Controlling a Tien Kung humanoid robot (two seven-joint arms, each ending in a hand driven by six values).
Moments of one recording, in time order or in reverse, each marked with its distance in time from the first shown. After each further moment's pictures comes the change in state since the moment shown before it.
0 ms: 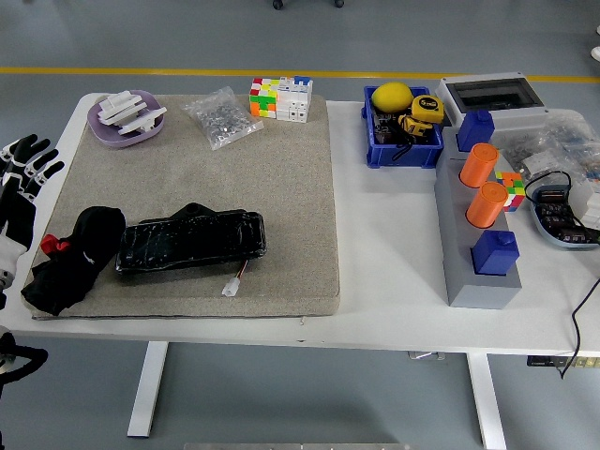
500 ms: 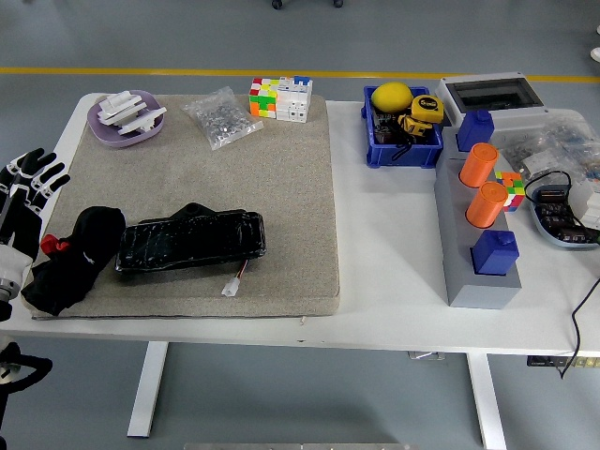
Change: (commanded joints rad) left arm 0.013 -0.020 0.010 0.018 0.003 -0.006 0.005; right arm -0.013 0.010 0.030 0.000 -0.009 0.002 0.001
